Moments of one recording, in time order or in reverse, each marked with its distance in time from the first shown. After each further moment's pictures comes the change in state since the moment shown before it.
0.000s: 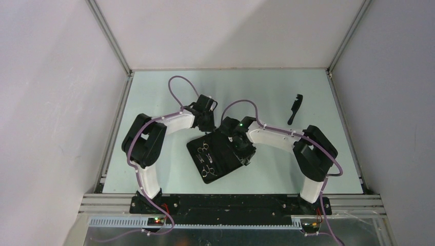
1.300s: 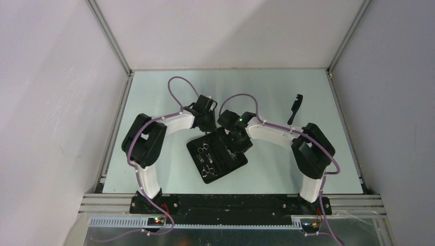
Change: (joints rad) left arm 0.004 -0.001 -0.012 0.029 0.015 -0.010; right arm -0.041 0.076 0.070 0.105 -0.044 0.033
